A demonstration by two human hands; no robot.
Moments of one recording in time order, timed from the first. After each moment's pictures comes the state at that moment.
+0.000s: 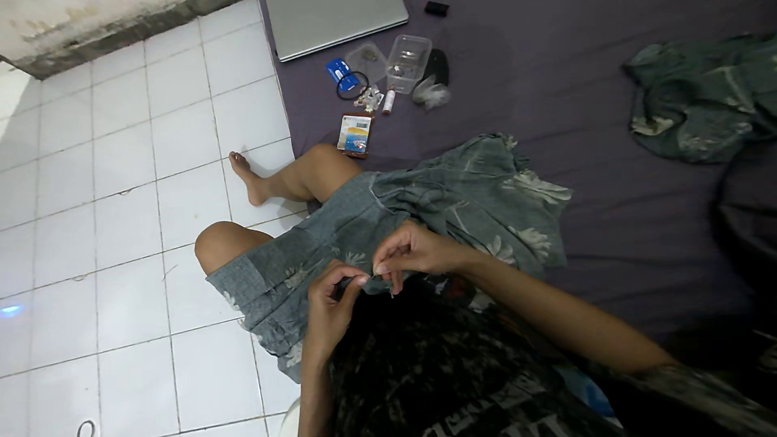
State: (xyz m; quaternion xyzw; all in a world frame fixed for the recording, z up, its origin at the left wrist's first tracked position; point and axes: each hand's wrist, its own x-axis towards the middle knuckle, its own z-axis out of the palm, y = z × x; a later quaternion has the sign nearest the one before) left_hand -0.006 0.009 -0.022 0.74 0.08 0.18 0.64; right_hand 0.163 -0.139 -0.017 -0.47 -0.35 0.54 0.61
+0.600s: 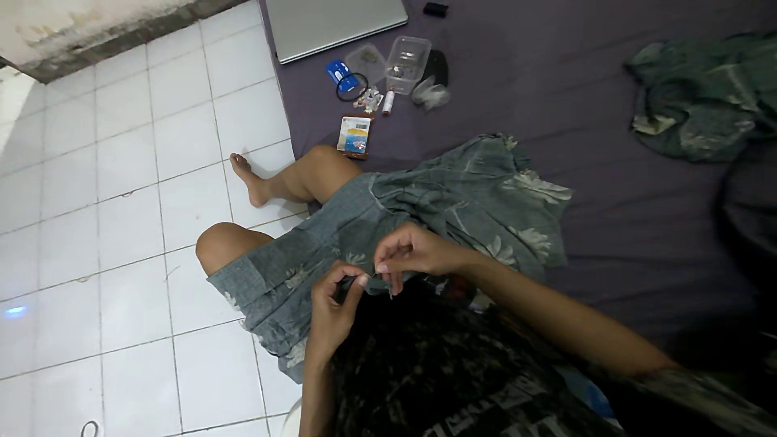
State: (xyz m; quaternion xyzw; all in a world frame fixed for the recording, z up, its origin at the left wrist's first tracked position) left_hand -0.005 0.004 -0.020 0.72 0.09 0.17 0.66; right_hand 0.162 -0.142 -0.016 -0.48 -0.32 0.55 0.61
